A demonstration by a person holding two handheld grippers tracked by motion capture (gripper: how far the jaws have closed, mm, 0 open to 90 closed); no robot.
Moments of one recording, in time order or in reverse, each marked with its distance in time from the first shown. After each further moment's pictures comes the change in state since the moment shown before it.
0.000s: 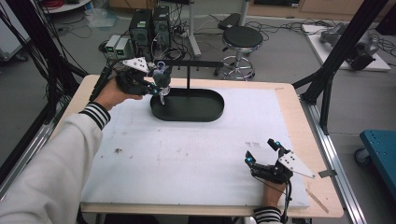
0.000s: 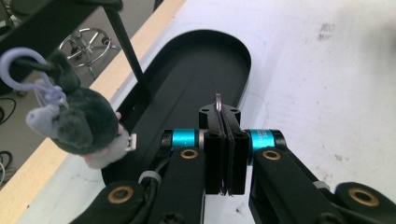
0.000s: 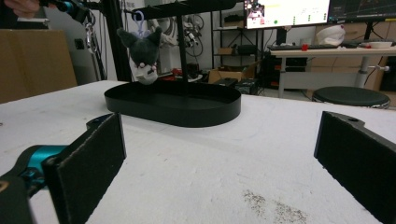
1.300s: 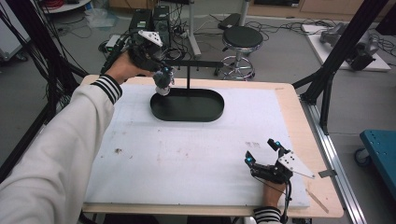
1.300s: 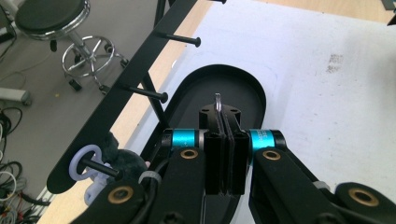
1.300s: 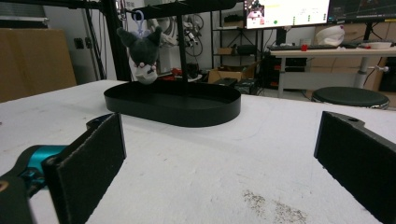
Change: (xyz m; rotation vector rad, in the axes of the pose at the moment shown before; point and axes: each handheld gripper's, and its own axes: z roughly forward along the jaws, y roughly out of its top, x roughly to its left) left arm 0.031 0.070 0.008 0.037 -0.017 0.011; right arm 0.000 0.000 0.001 -0.006 0.001 -0.003
